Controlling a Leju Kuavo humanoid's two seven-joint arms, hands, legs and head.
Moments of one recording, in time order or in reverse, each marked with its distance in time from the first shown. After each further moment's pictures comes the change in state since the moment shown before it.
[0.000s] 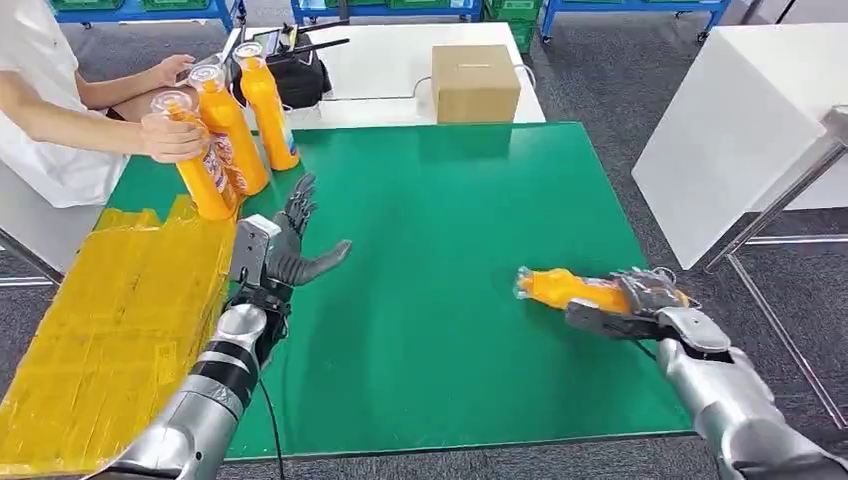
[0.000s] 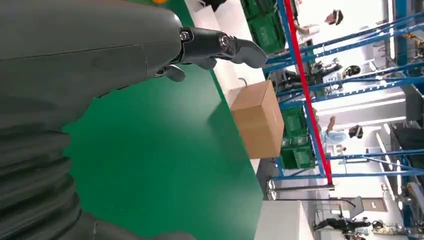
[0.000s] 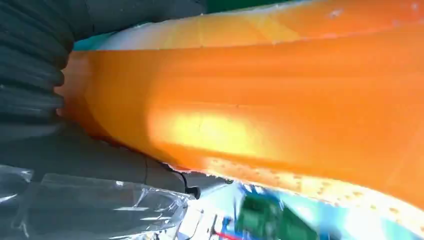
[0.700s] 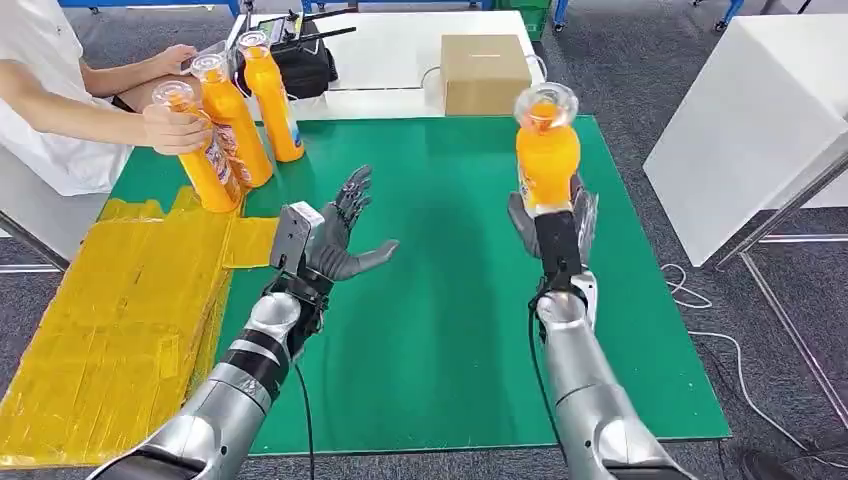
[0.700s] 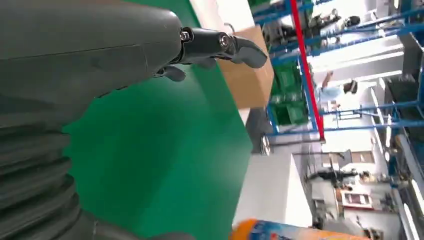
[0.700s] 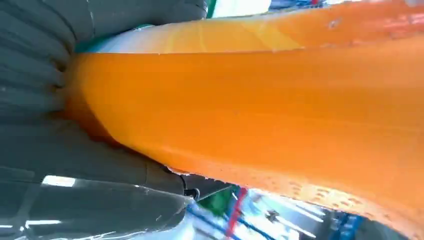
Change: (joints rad) left arm -0.052 -0.077 -0.105 0.028 0.048 -0.099 0.036; right arm 0.088 0.480 -0.391 -0.402 -0.687 -0.176 -0.379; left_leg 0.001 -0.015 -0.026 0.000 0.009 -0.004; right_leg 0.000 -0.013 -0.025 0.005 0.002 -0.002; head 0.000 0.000
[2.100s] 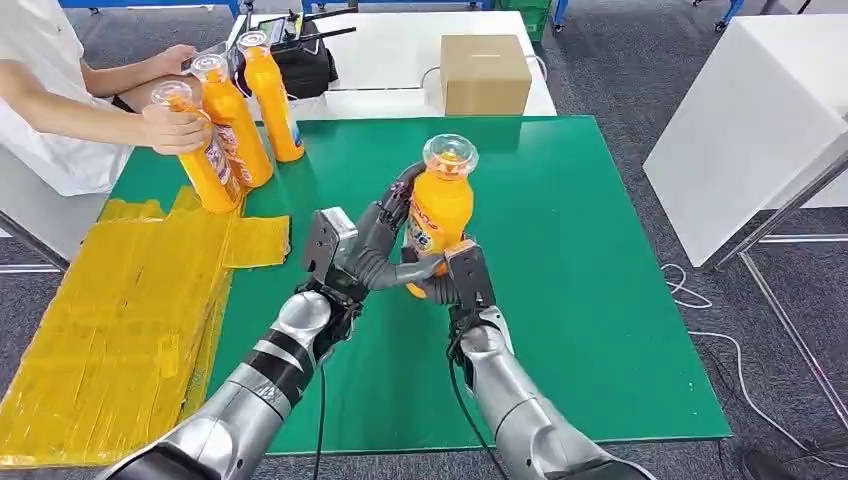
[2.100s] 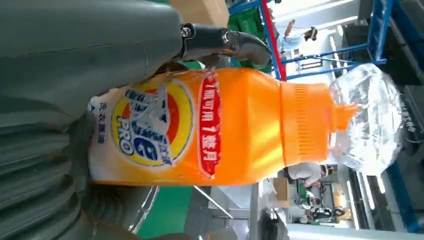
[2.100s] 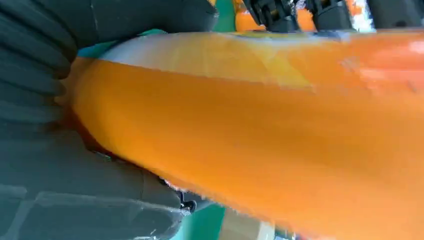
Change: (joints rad) left arm -0.002 -0.030 -0.203 -0.058 0.095 -0.074 -0.038; right arm -0.061 0.147 0.197 0.346 -0.117 0.228 -0.067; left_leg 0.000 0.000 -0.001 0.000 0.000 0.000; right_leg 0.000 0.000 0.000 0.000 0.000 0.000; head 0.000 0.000
